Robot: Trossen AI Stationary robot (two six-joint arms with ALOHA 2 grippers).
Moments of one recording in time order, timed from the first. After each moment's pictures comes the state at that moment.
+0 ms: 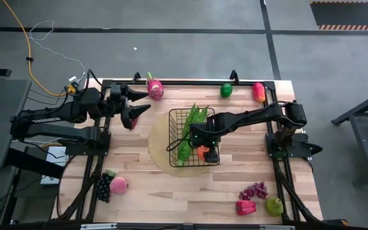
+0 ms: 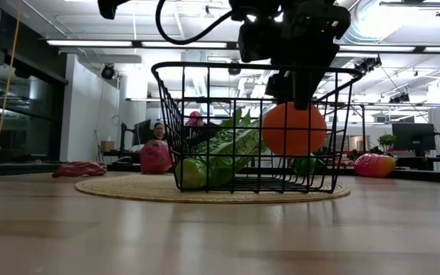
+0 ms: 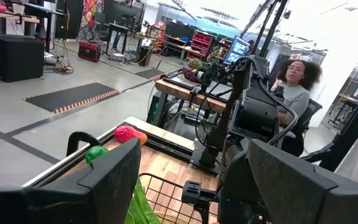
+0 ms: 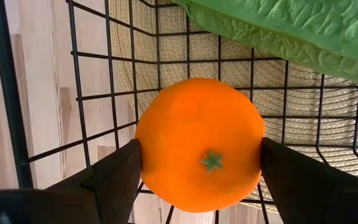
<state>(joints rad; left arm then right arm) 0.26 0.73 0.78 -0.04 -0.12 -0.28 0.05 1.81 1.41 -0.94 -0.22 0.05</state>
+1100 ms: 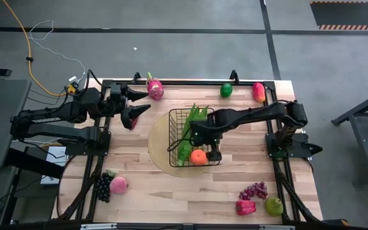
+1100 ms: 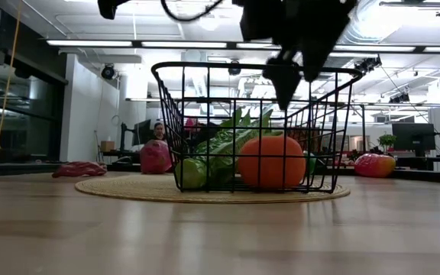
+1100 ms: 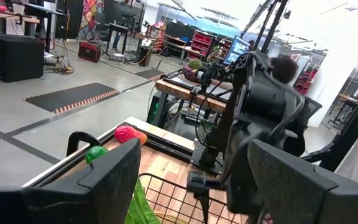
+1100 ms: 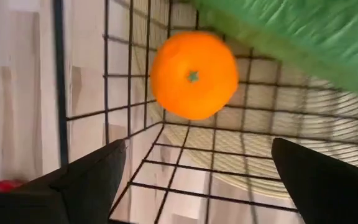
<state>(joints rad) 0.26 0.73 0.78 -0.04 -0.12 -0.28 0.04 1.80 1.53 -1.10 -0.20 -0.06</state>
